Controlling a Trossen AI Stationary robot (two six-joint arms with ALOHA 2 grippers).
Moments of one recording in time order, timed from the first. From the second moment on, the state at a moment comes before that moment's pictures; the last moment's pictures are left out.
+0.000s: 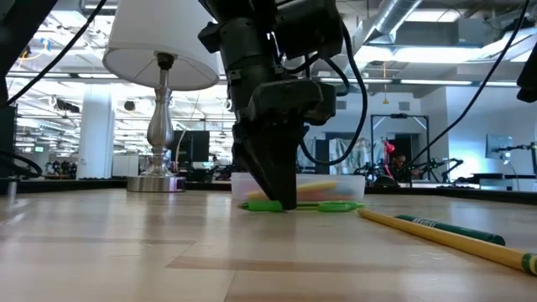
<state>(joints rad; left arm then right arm) -0.16 2.15 1.54 -0.62 0.05 -0.40 0.90 1.58 1.06 -0.90 0.60 1.56</state>
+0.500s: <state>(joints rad) -0.16 2.15 1.54 -0.57 -0.05 -0.41 0.90 1.58 1.06 -0.90 0.60 1.58</state>
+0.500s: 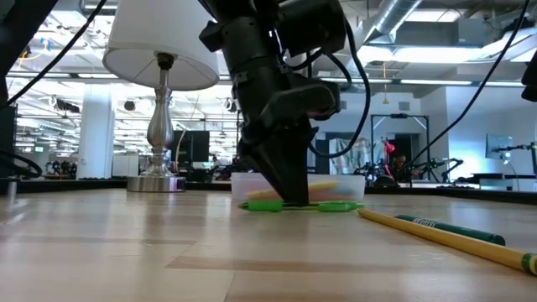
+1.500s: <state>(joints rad) -0.16 2.15 1.54 -0.62 0.03 -0.41 0.90 1.58 1.06 -0.88 0.60 1.58</state>
